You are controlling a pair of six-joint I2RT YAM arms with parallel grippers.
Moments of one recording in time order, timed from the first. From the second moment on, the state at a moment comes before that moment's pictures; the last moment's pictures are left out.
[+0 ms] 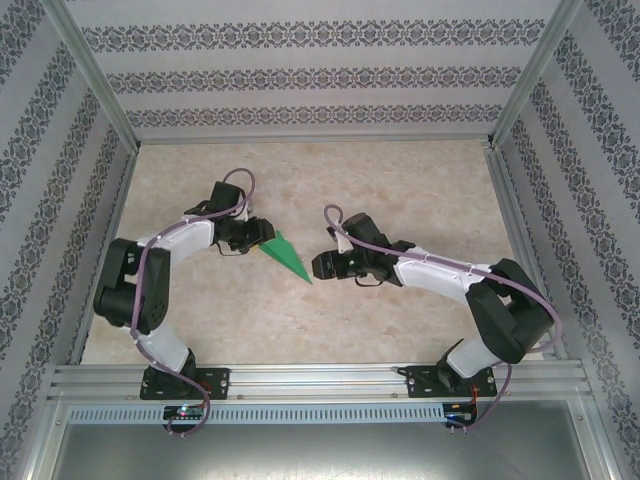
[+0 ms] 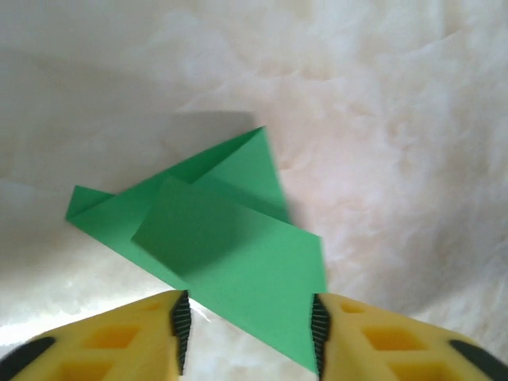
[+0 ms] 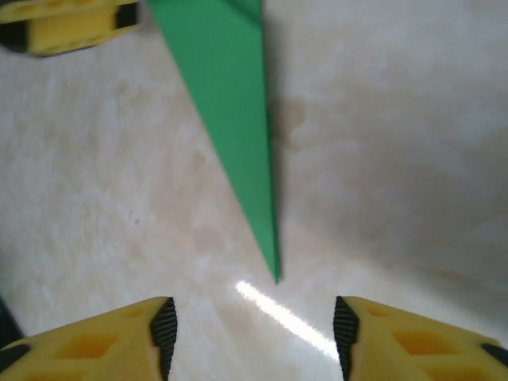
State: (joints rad) left arm -0.22 1.66 1.02 -0.41 0.40 -0.59; right arm 0.67 1.53 0.82 -0.16 -0.33 0.53
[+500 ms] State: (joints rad) left arm -0.60 1.74 1.32 -0.81 -0.21 -0.77; right arm 0.43 1.46 0.80 -0.19 -0.19 0.56
